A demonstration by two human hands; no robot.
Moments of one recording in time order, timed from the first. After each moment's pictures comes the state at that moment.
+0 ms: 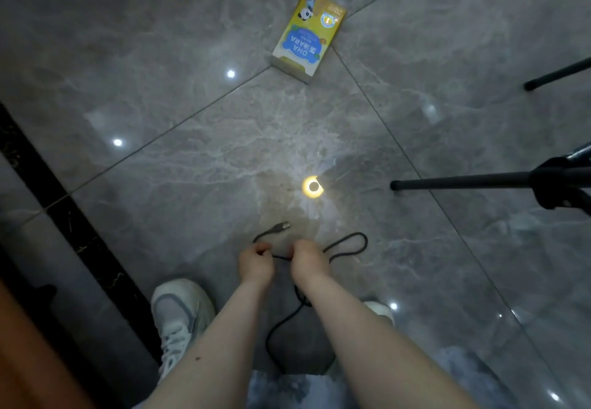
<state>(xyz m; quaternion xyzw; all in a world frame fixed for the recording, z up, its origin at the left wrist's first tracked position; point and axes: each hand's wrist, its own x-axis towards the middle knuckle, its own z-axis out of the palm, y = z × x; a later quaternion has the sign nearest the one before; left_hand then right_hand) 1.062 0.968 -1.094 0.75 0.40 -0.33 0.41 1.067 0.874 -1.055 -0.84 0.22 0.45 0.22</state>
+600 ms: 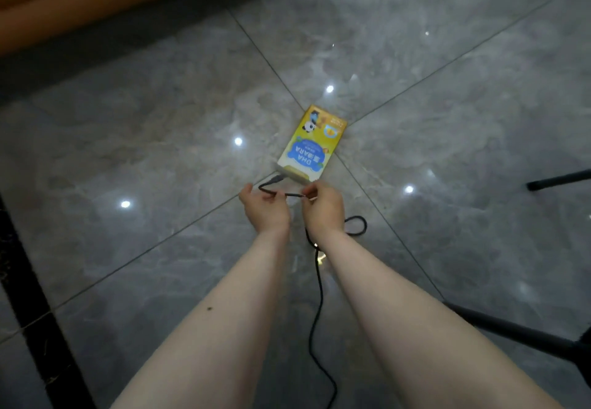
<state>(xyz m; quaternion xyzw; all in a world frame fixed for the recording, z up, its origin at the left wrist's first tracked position) 1.333 0.898 -1.067 0.64 0.40 -0.06 0.65 1.316 0.826 -1.049 -0.86 0.28 0.11 0.42</state>
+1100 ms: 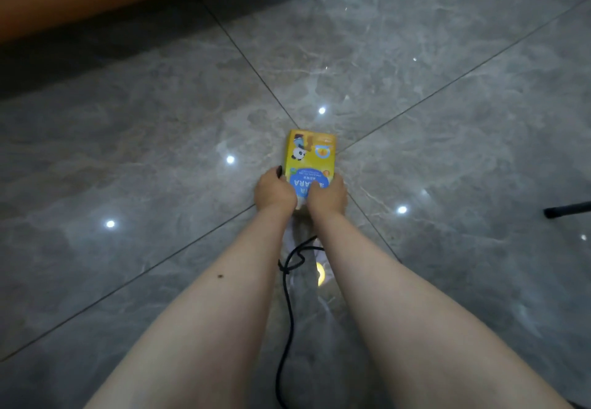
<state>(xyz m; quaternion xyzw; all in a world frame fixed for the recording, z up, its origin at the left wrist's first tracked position) 1.420 0.877 -1.103 0.84 0.23 -0.16 0.46 1.398 0.808 -1.093 -0.76 0.44 0.07 0.47</state>
